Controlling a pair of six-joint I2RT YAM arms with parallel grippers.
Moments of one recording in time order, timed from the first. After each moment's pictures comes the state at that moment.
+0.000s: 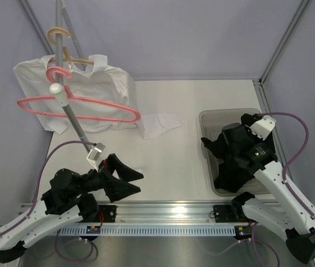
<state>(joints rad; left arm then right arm) -1.02 0.22 0.47 0.00 0.37 -0.87 0.51 0.89 0.92 -0.91 1.04 0.81</state>
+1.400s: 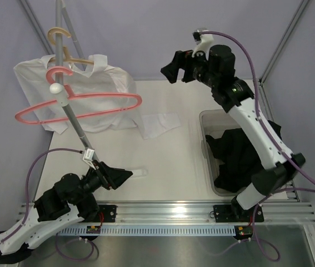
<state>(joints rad) -1.02 0.01 0.46 -0.58 -0.16 -0.91 0.50 1.54 1.81 -0.37 -0.19 0.30</state>
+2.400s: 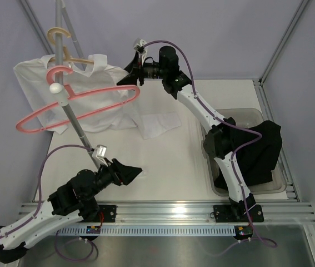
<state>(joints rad) -1.02 0.16 0.33 -0.36 -0.21 -0.91 0.60 2.36 2.45 0.00 -0.92 0.18</state>
